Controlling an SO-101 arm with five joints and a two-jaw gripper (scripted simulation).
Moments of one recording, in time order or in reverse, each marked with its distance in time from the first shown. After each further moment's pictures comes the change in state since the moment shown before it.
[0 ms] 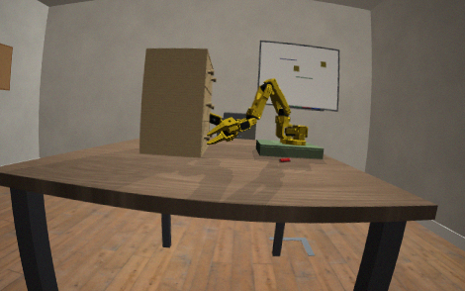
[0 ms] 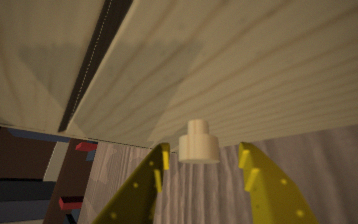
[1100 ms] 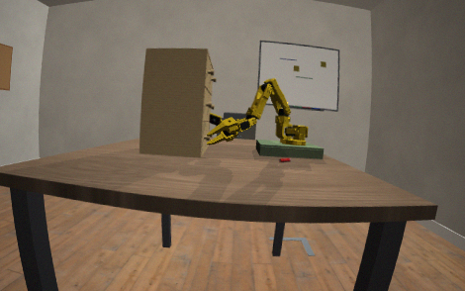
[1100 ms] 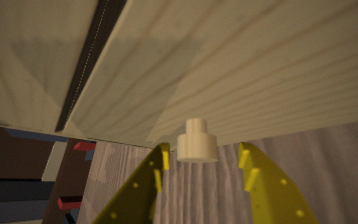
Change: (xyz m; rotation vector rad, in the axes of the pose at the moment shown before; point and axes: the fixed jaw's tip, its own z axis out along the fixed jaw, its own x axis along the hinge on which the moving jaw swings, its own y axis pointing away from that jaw) arm 0.001 -0.001 0.000 0.010 0.007 0.000
